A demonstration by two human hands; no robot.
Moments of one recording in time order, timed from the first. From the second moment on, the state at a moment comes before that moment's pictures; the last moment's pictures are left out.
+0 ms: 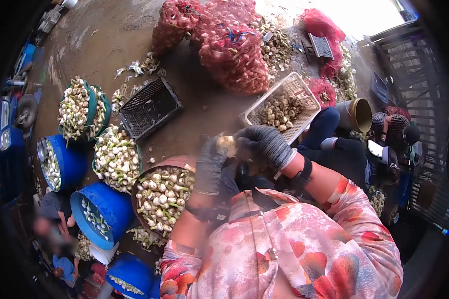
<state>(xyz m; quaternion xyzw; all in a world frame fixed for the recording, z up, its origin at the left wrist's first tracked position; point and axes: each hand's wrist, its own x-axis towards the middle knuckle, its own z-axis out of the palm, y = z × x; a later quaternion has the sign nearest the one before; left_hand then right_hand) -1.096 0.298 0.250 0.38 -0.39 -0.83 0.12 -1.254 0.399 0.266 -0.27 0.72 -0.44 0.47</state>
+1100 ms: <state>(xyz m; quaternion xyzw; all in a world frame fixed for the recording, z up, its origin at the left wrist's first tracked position) -1.071 -0.036 0.123 0.50 -0.26 -0.78 0.27 -1.282 -0.066 0.090 -0.49 0.67 -0.19 0.53</state>
